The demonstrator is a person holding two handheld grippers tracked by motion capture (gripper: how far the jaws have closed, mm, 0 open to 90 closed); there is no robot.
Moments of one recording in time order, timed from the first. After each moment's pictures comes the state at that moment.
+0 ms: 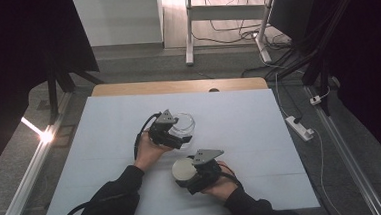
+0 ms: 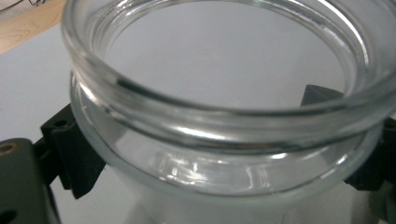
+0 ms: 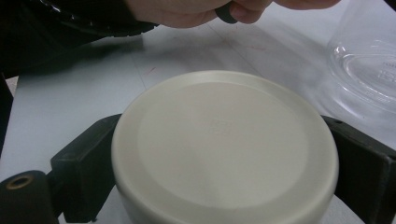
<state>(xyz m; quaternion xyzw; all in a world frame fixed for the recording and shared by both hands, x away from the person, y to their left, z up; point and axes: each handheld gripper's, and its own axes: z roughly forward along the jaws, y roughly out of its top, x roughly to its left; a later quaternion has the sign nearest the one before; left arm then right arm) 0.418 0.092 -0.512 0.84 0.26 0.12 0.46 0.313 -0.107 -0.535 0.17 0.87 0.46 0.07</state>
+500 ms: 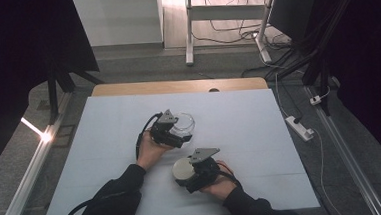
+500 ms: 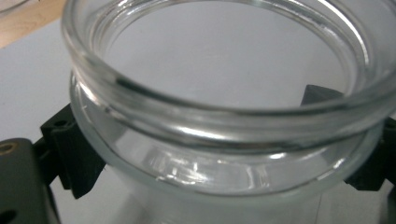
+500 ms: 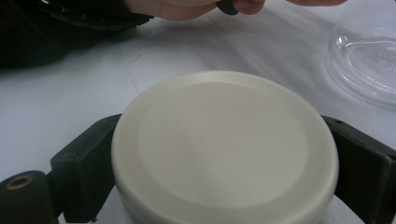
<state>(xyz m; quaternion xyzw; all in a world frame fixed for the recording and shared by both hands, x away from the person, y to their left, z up) 0.426 0.090 -0.523 0.84 0.26 0.13 0.46 0.318 -0.102 -0.537 0.19 0.88 0.42 0.07</state>
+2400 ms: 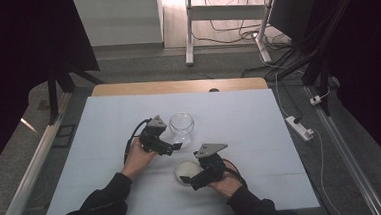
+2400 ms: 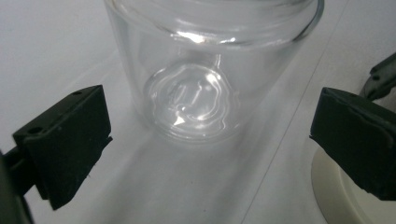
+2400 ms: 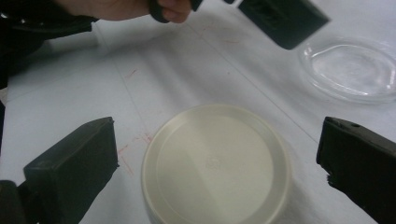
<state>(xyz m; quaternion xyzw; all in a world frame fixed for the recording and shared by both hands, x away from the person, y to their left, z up) 0.398 0.120 -0.518 0.85 0.31 0.09 0.42 0.321 -0.118 -0.522 0.22 0.86 0.45 0.06</state>
